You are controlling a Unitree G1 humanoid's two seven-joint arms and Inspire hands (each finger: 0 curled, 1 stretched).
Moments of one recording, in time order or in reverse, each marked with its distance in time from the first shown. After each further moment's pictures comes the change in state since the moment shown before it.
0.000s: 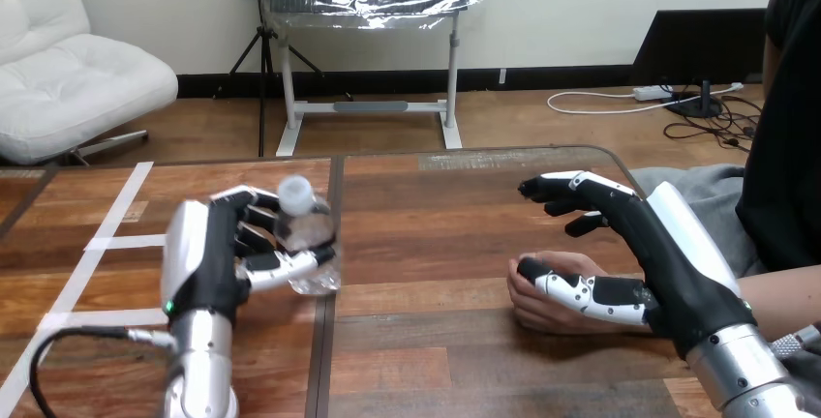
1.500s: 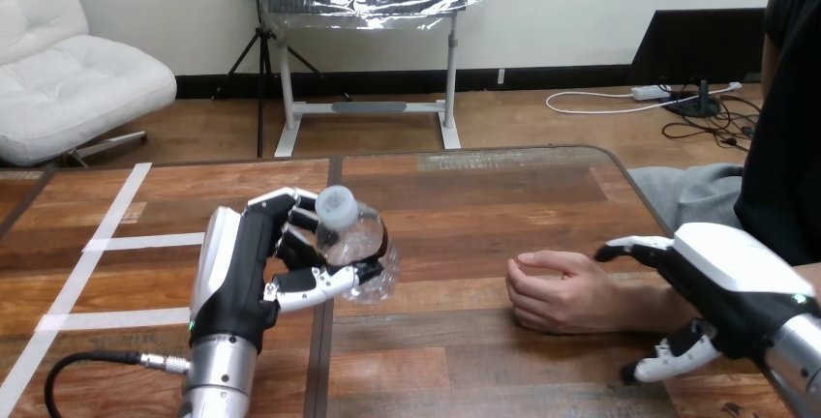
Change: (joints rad) left arm 0.243 -0.052 -0.001 -0.451 -0.001 0.002 -0.138; right arm -0.050 -0.327 -0.004 0.063 -0.319 0.149 0.226
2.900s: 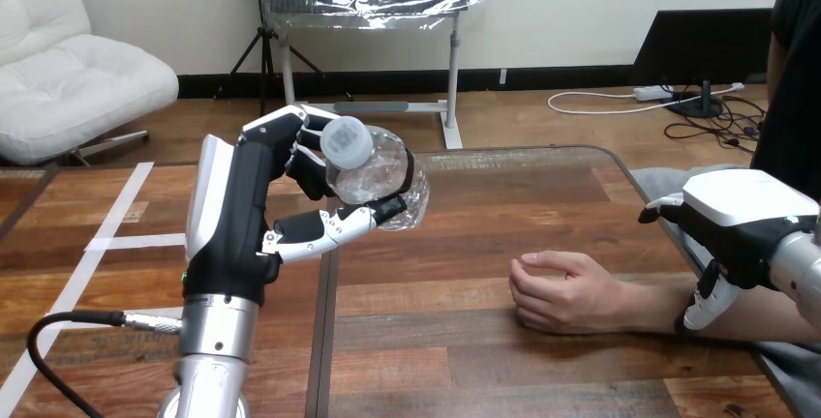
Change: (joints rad) left arm 0.006 -0.005 0.016 -0.236 -0.019 -0.066 -0.023; right arm -0.325 -0.084 0.149 0.237 -0.235 0.069 0.108
